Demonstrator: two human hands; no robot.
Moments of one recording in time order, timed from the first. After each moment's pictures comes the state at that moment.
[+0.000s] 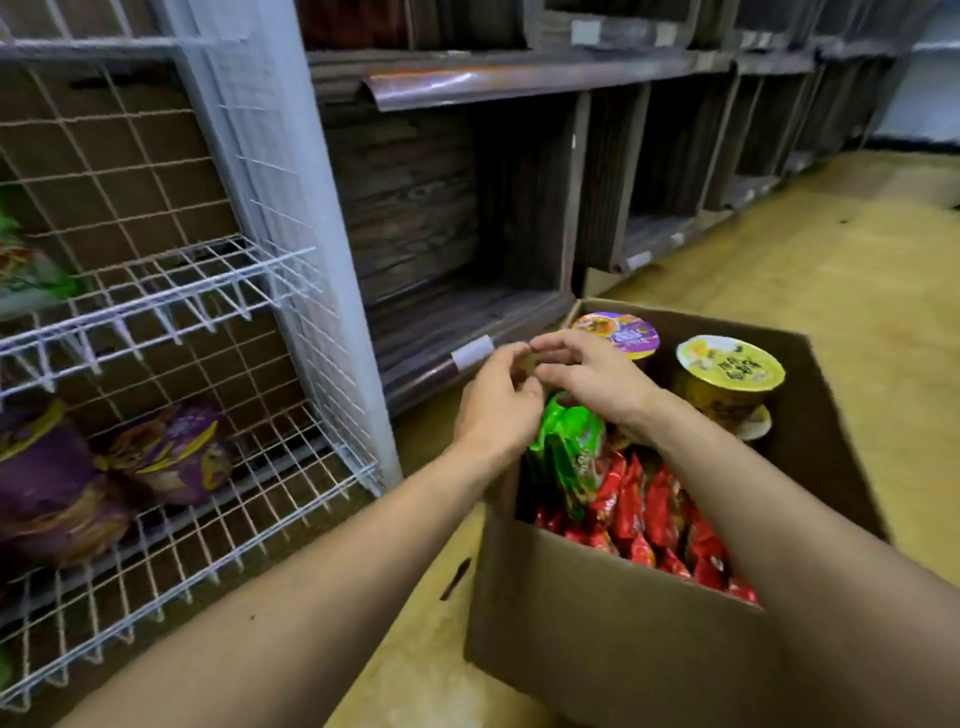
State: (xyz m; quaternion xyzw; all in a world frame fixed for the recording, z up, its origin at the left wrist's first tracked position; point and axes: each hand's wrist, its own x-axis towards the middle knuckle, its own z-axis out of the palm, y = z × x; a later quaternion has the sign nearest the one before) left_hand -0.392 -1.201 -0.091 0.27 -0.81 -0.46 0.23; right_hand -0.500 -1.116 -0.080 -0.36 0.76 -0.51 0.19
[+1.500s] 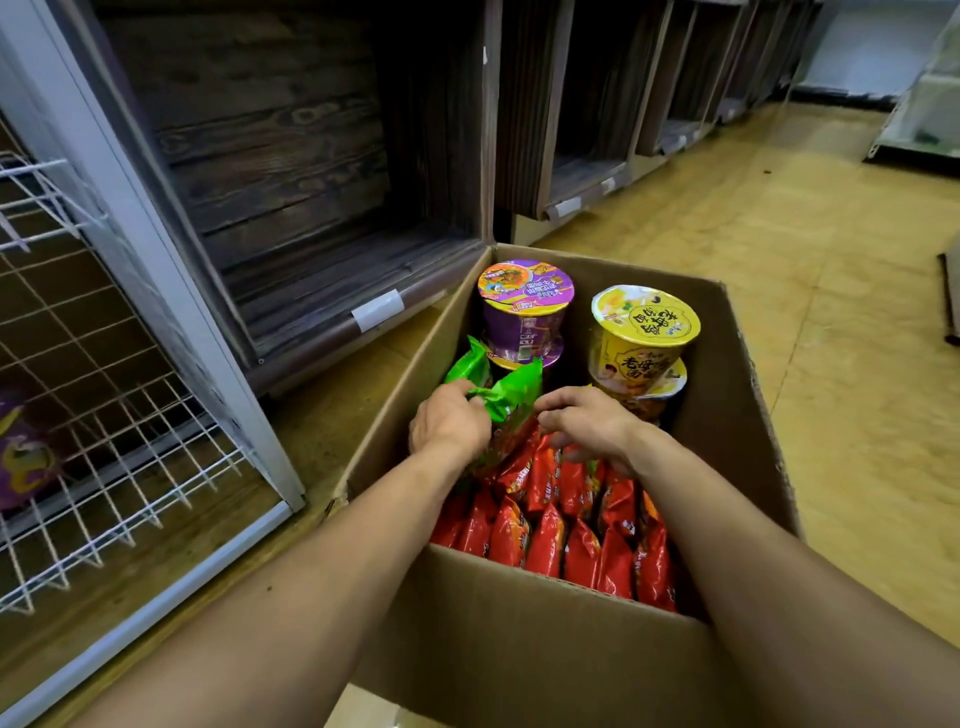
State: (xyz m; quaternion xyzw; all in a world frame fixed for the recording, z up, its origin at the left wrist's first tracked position) left_hand -0.479 -1.170 -0.180 0.40 -0.82 -0.40 0.07; right_hand -0.574 -1.035 -0.176 -0.17 0.85 -0.40 0.30
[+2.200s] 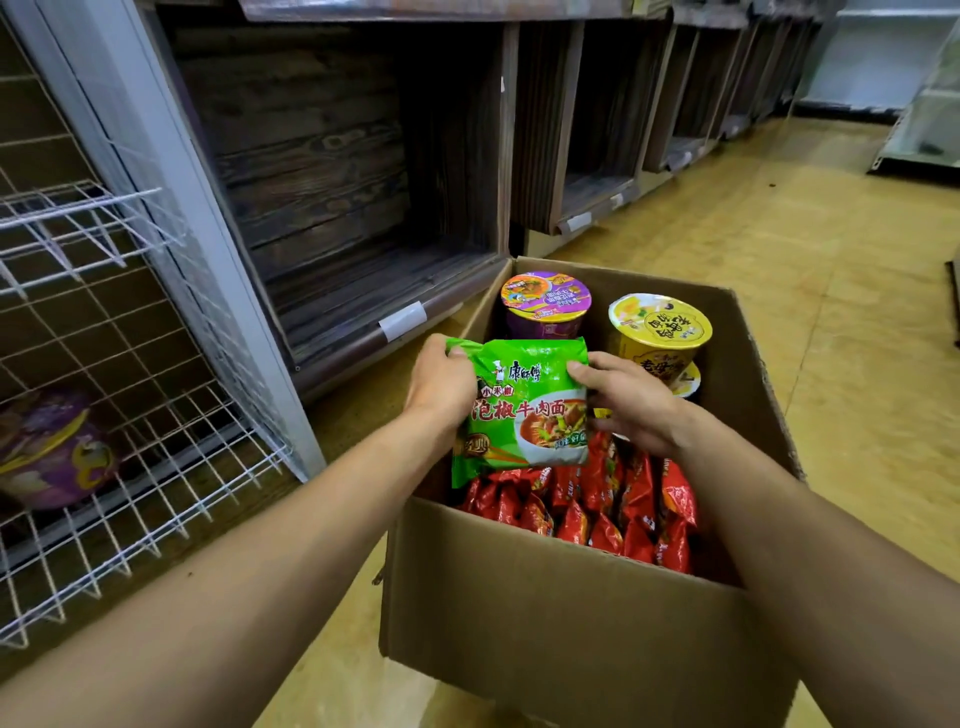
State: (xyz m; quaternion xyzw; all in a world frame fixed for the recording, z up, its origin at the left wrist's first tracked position) left_hand -0.450 -1.194 -0.133 0.37 -0.75 -0.51 0.21; right_hand -0.567 -1.031 -0.149 -0.13 0.73 -0.59 0.33
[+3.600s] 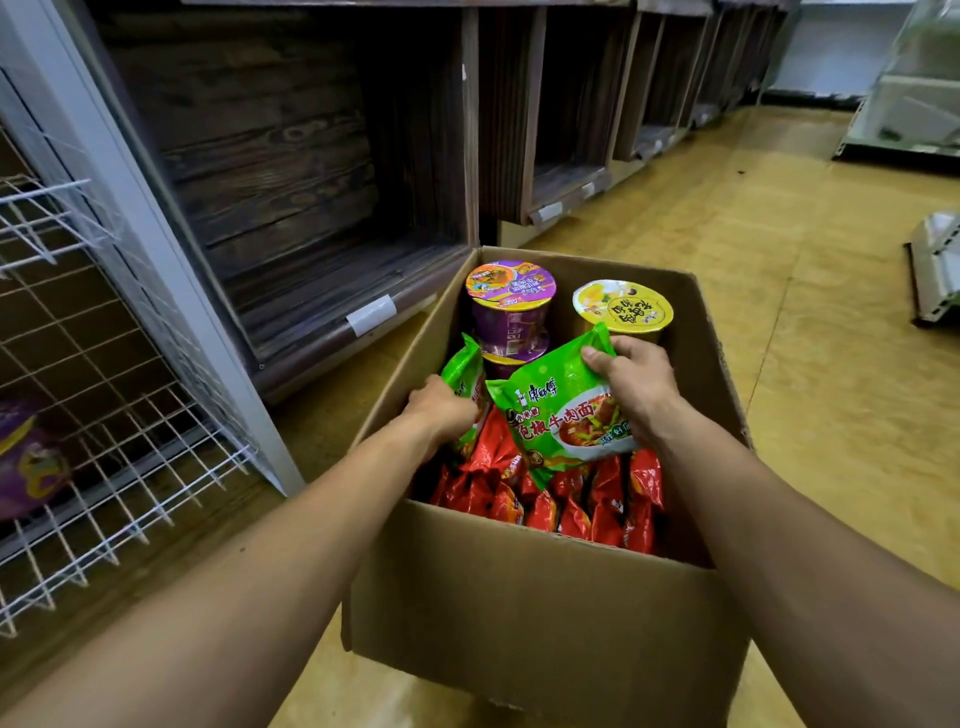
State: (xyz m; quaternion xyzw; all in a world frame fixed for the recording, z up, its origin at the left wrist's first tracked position) left_hand -0.469 -1.180 -0.169 0.39 -0.81 -0.42 -0.04; right_hand -0.582 -1.000 -0.159 -0.06 0.75 -0.64 0.14
